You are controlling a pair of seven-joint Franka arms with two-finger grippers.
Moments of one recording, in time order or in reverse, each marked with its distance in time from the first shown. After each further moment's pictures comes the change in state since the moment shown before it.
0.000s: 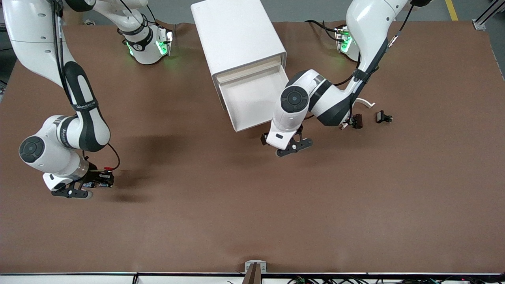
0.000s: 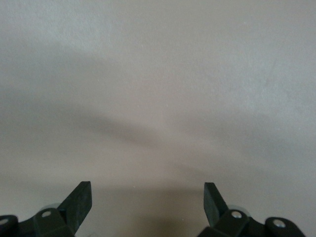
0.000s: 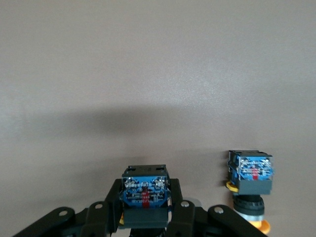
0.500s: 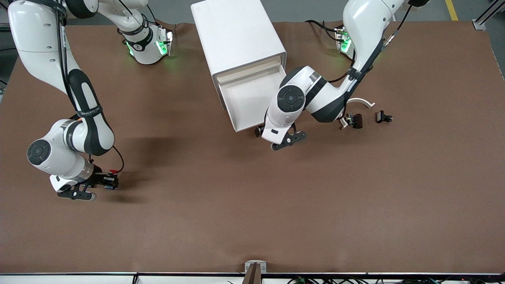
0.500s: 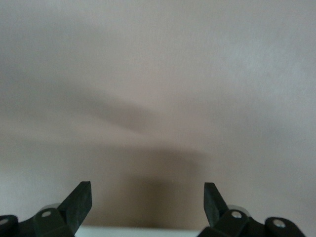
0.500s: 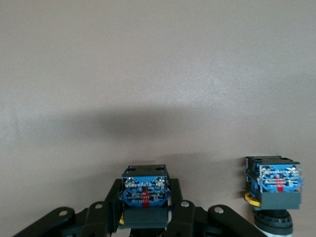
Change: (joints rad) left arm -0.001 0.000 -0.038 -0.012 -0.126 -0.042 -0.030; right arm 0.000 0.043 0.004 0.008 0.060 0.041 -0.003
